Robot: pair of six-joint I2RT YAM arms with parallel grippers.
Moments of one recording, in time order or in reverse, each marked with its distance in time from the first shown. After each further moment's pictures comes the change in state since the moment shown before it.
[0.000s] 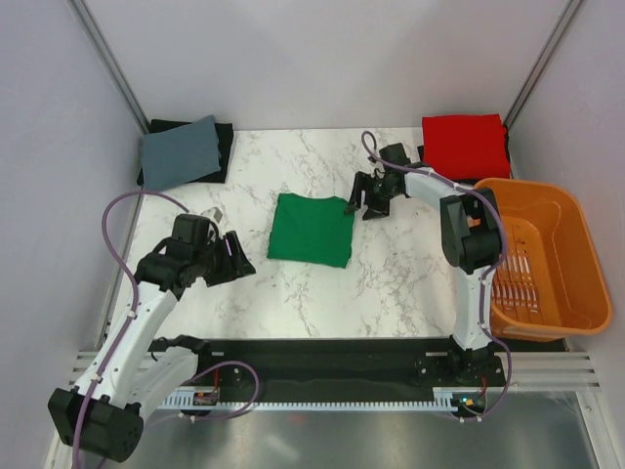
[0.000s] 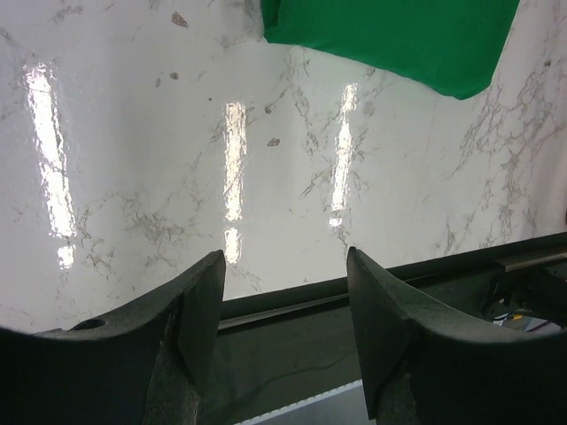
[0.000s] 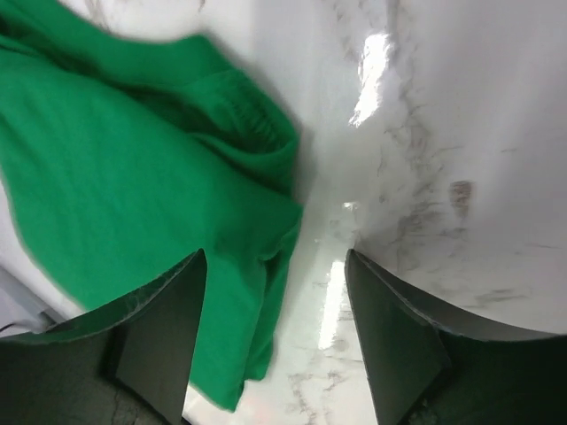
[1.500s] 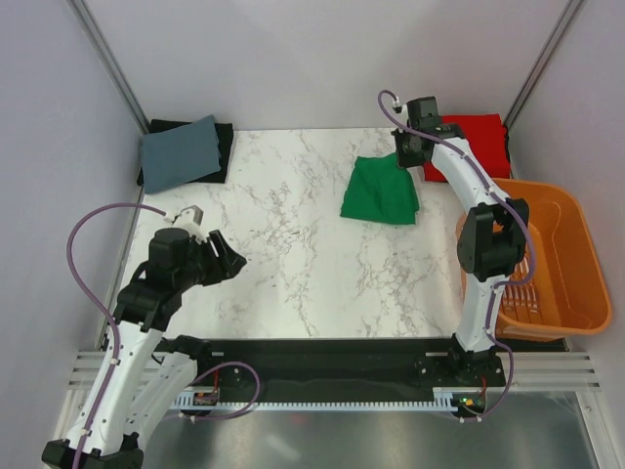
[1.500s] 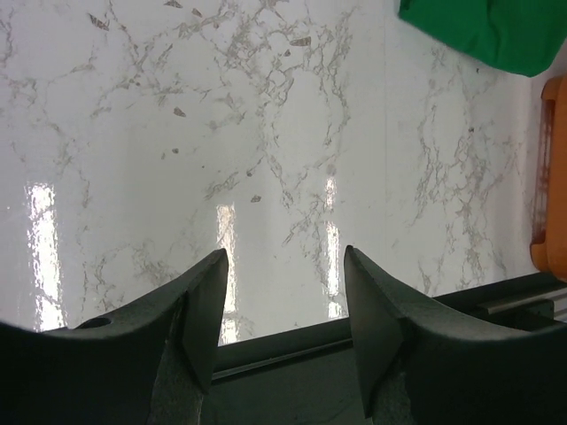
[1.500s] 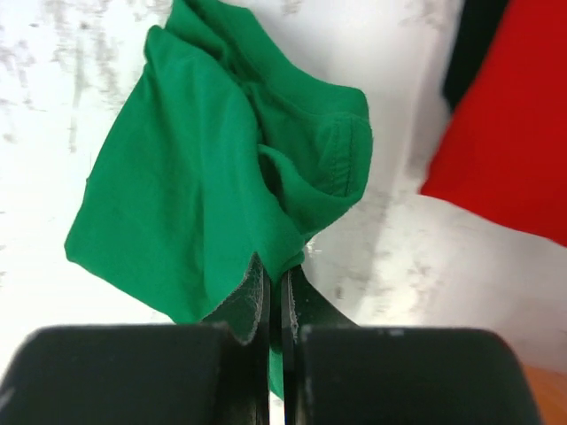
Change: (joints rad) left arm 0.005 -0.235 -0.019 0.069 -0.065 -0.001; right arm -0.077 -0.085 0.311 -0.209 0.416 -0.398
